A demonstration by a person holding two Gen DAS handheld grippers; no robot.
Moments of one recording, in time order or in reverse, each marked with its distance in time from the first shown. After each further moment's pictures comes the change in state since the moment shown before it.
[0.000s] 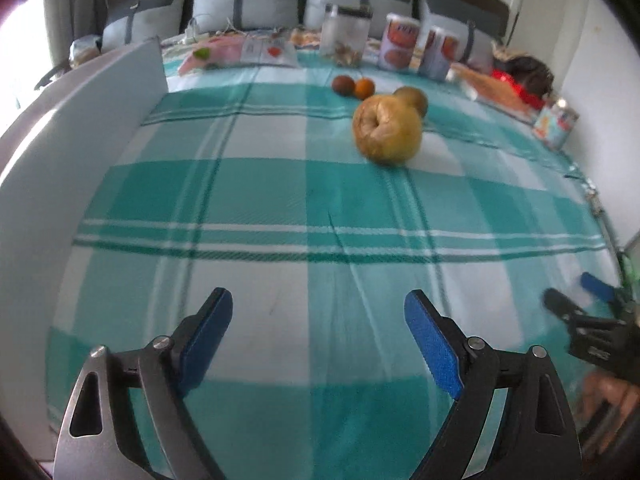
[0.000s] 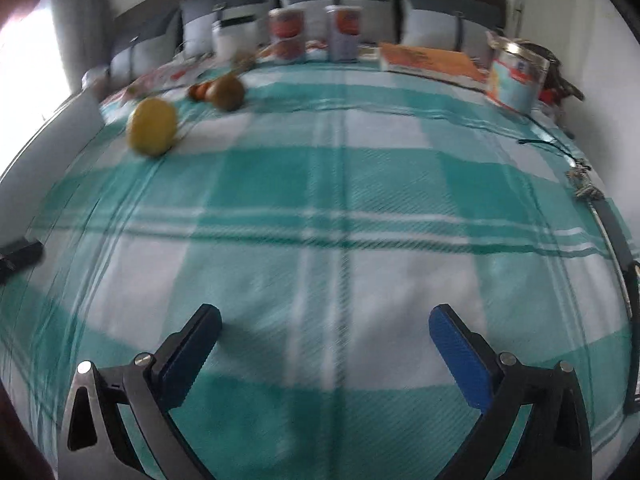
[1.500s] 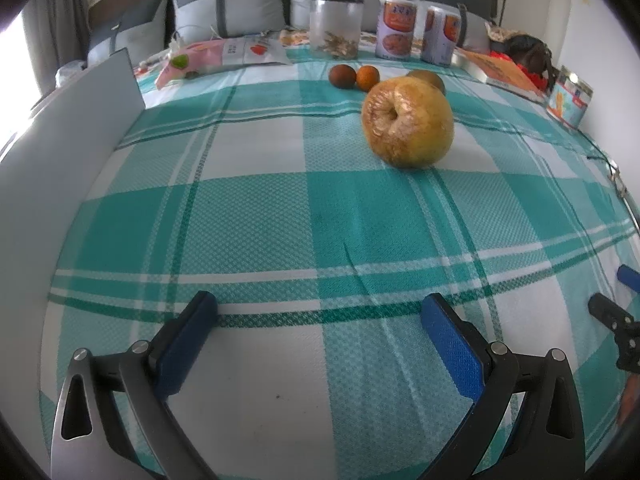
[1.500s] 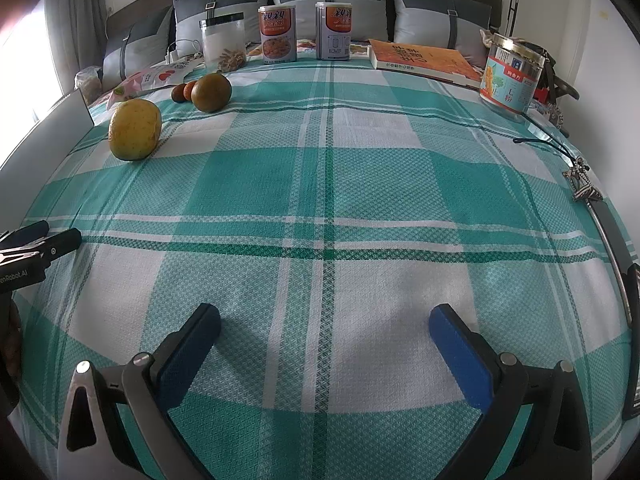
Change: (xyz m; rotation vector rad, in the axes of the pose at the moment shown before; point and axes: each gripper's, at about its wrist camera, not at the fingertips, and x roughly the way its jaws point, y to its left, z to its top) left arm 0.038 0.000 0.015 0.109 -0.001 0.024; right arm 0.011 -0.004 0.000 0.001 0.012 -0.012
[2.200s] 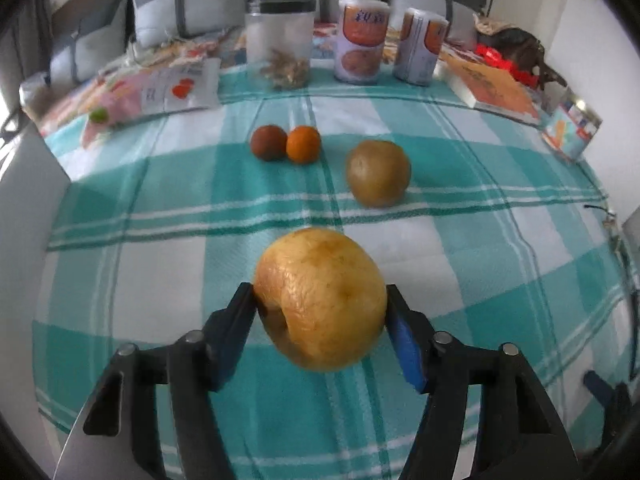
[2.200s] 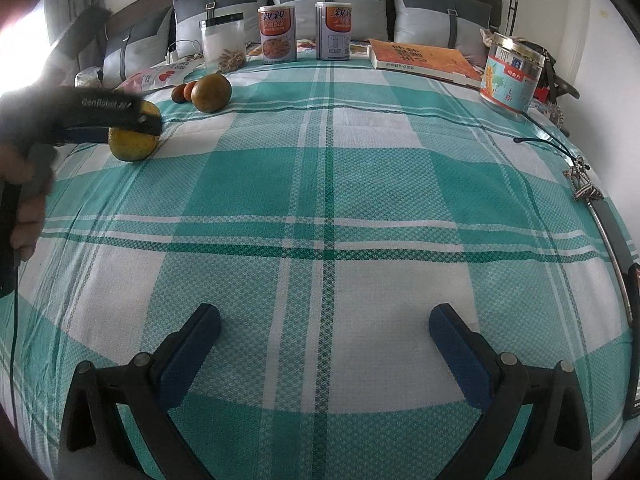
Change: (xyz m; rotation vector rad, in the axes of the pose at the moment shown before) left arm 0.038 -0.047 0.110 0.004 0.063 -0.086; right arm 0.000 0.000 0.000 0.001 0.000 0.000
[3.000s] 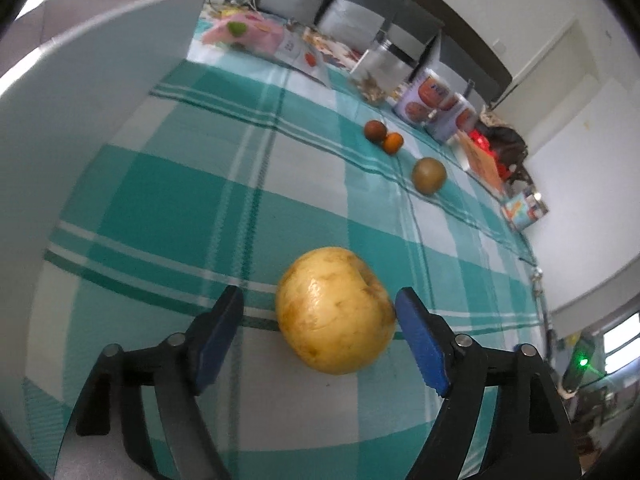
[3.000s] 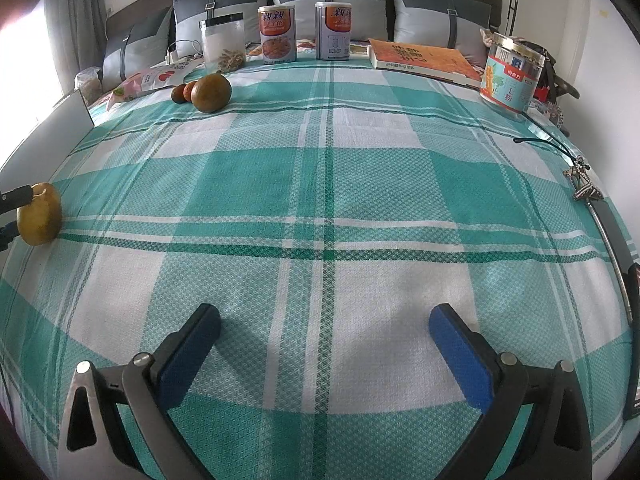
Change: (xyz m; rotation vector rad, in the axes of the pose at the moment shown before) left arm -0.072 0.137 -0.102 -0.349 -0.091 -0.238; right arm 0.001 0.000 0.001 0.002 0.001 0.003
